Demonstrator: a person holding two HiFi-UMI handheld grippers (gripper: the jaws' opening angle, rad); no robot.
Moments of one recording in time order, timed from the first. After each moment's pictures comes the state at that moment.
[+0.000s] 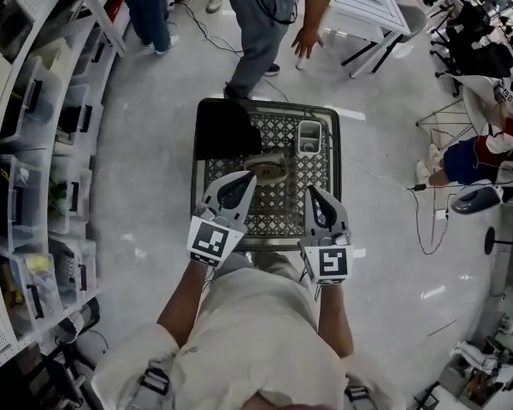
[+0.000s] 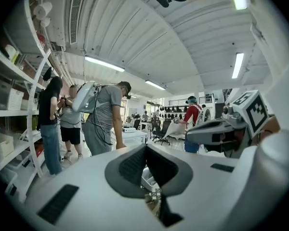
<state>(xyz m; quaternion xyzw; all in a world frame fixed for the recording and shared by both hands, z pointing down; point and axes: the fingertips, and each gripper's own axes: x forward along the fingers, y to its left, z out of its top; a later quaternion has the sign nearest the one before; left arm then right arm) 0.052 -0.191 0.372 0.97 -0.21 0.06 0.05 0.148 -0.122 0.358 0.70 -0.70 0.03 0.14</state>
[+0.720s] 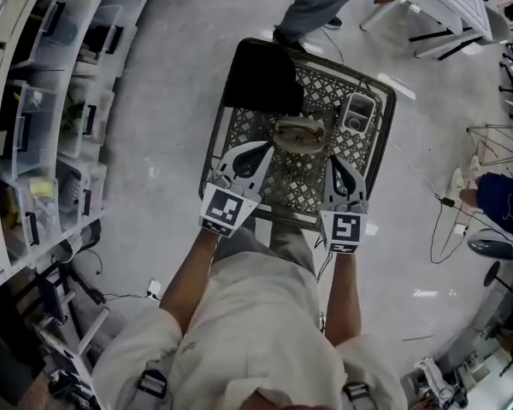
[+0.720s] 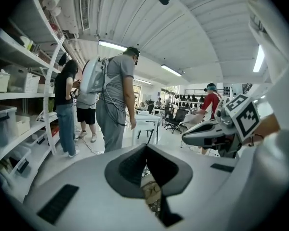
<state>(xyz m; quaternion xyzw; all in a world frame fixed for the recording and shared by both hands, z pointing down) 0.051 -0.214 0.484 0.94 -0.29 0.13 0.12 0.179 -0.170 0.497 0.62 -0.74 0.10 0.22</state>
